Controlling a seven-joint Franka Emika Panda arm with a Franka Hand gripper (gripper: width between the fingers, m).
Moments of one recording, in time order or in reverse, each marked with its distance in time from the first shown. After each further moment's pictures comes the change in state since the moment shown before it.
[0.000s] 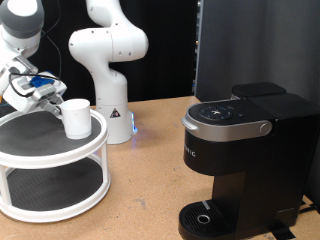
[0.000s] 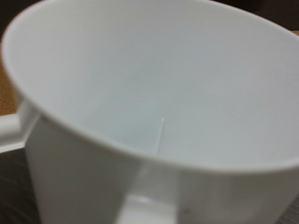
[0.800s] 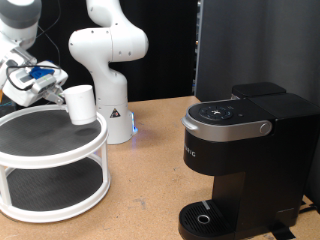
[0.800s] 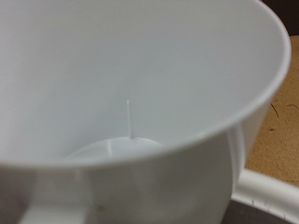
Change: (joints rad) arm -0.010 -0.024 0.056 0.037 0.032 -0.097 0.128
